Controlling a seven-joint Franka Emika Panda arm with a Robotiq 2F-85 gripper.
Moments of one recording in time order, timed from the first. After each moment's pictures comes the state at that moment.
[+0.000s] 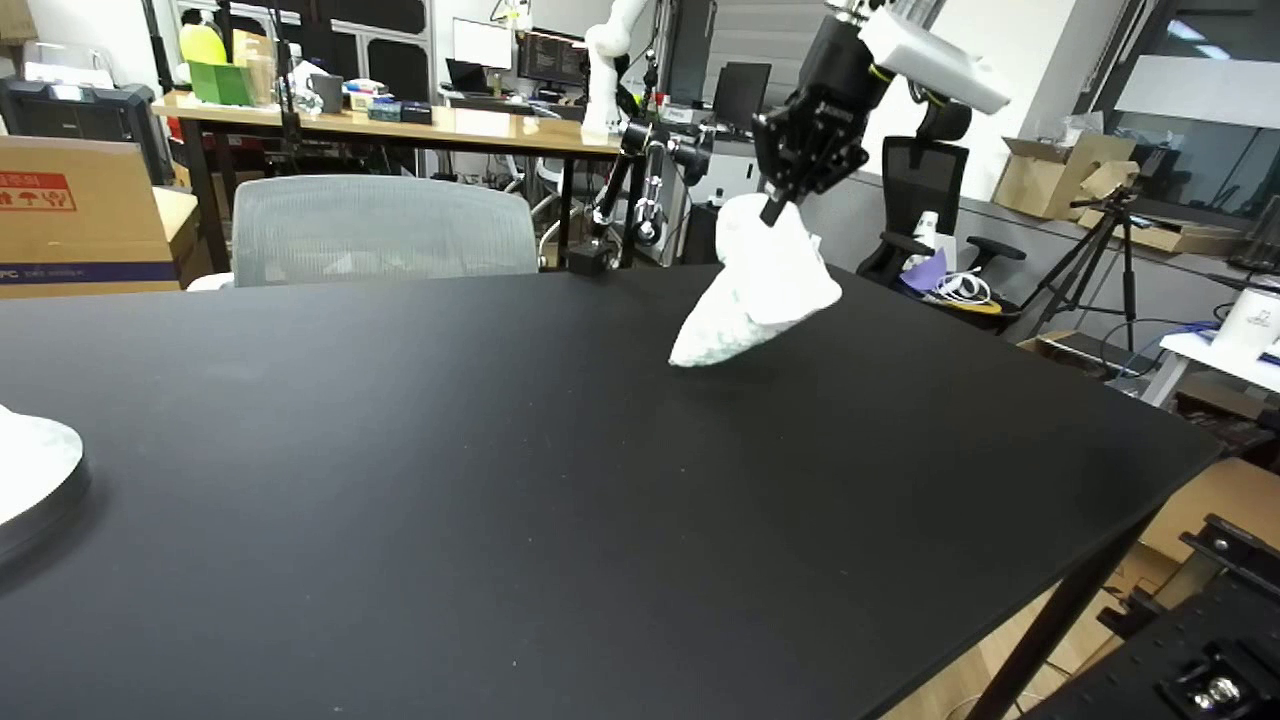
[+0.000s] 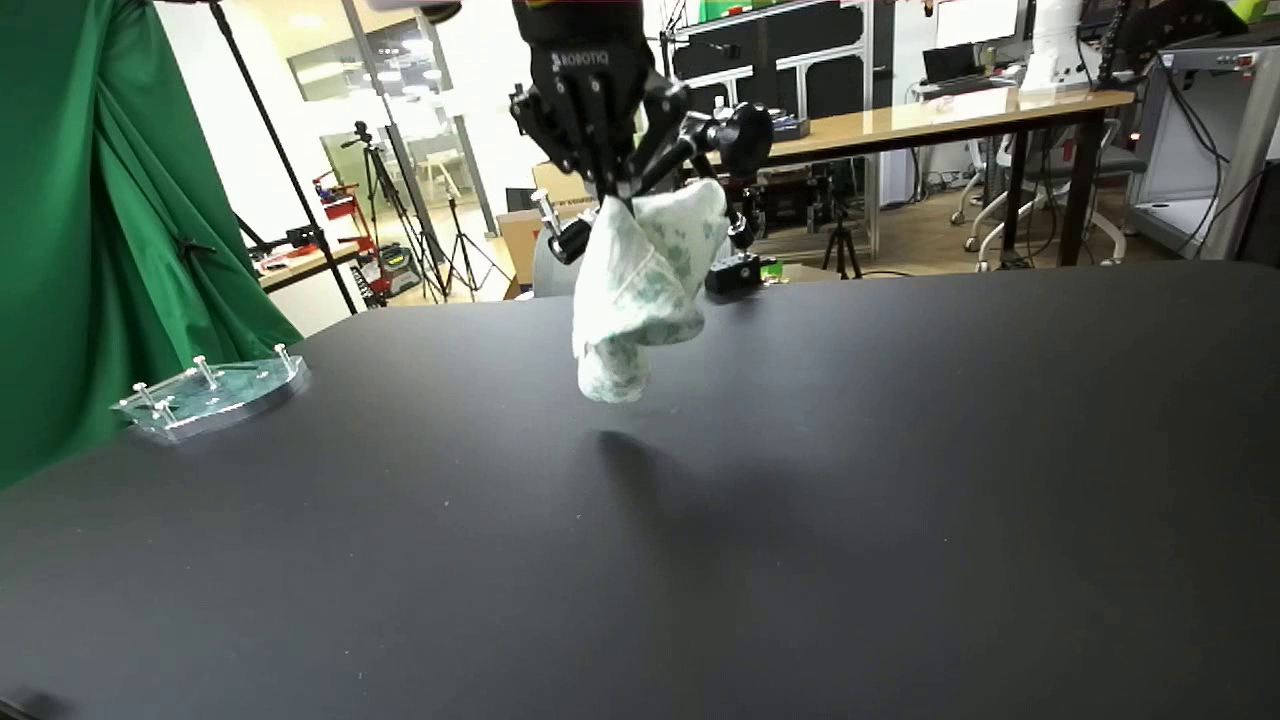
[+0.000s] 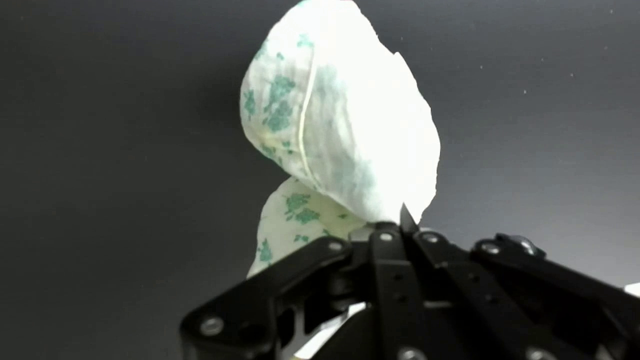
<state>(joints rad) -0.21 0.07 0.06 -2.39 0.32 2.66 -0.36</state>
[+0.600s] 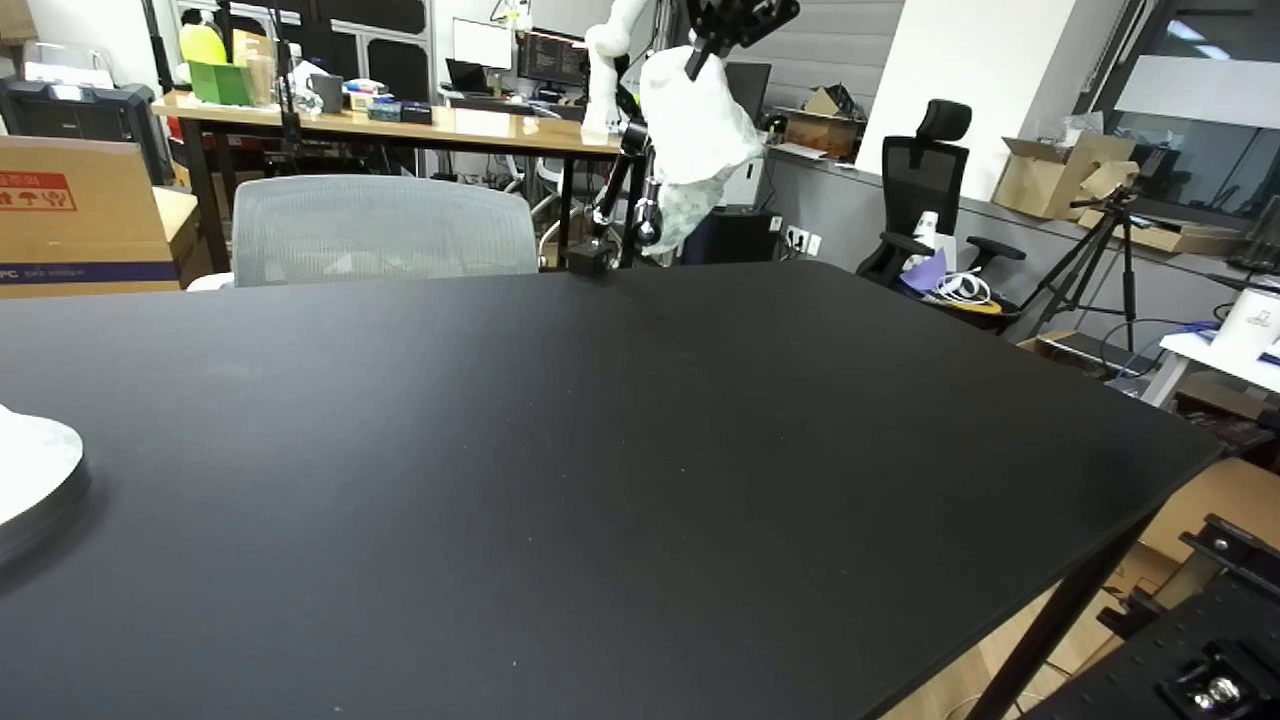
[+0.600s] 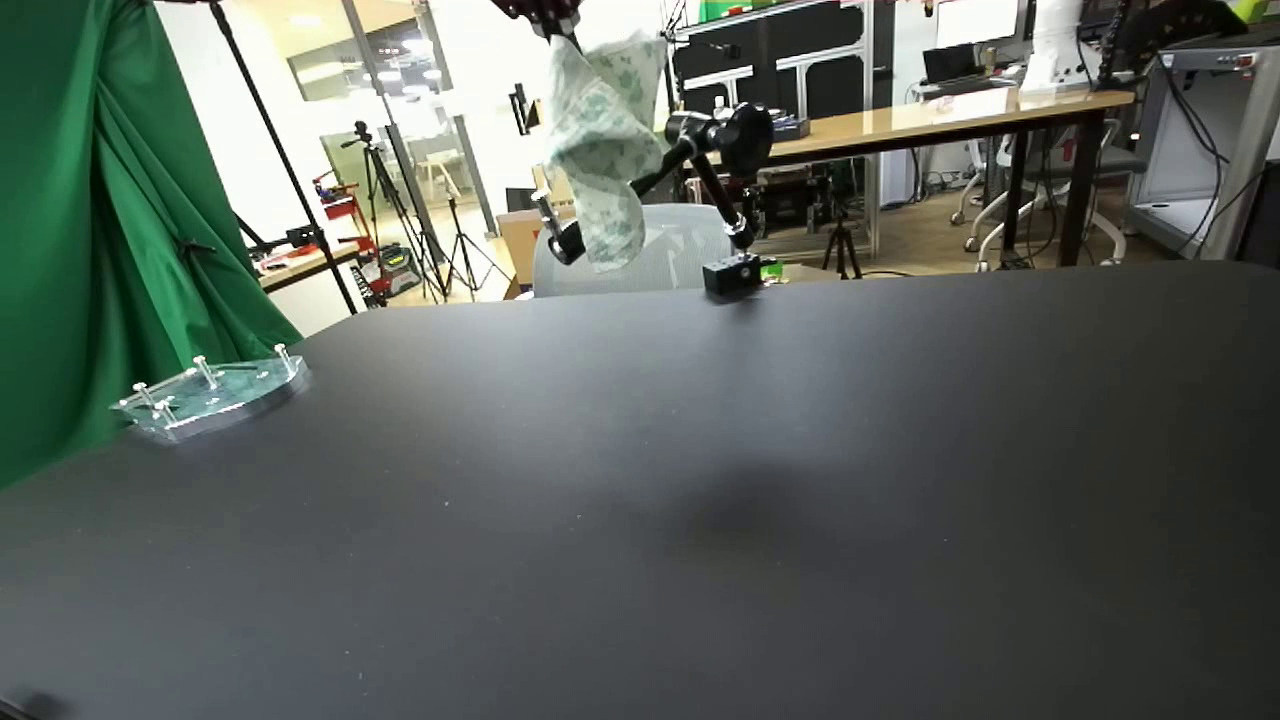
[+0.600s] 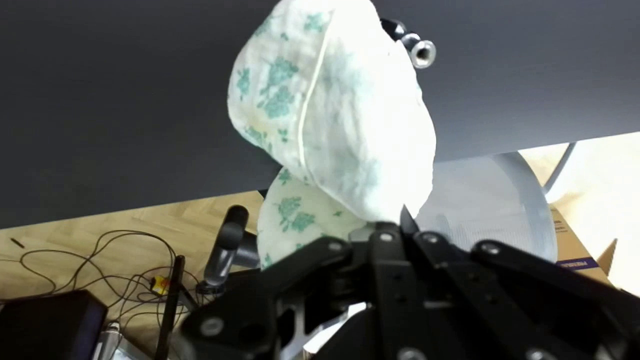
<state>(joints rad) -0.06 0.00 0.04 -2.27 0.24 2.73 -0.15</state>
